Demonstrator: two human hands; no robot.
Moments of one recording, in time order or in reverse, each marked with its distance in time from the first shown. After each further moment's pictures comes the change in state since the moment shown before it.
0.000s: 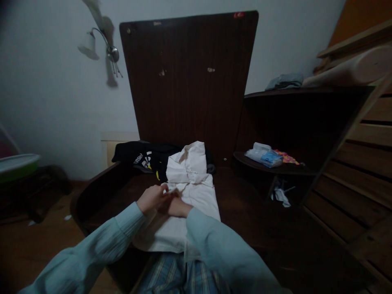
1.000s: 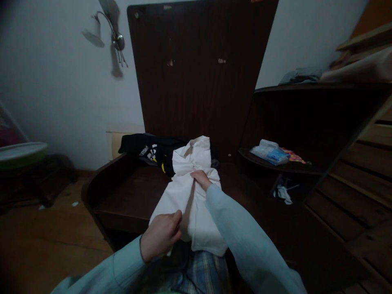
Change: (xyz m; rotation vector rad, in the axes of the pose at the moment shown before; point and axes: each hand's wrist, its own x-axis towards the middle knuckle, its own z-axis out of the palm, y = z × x) left_hand -0.092 0.048 0.029 -0.136 -0.095 0.249; right_hand -0.006 0.077 -0.063 0.619 0.422 0.701
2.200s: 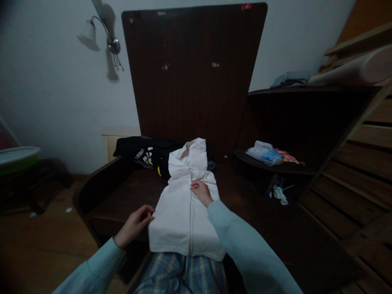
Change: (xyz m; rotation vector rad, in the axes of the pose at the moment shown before) left_hand -0.004 -0.093 0.035 -0.726 0.317 -0.240; right_hand -0.041 0.030 -0.005 -0.174 0.170 -0.119
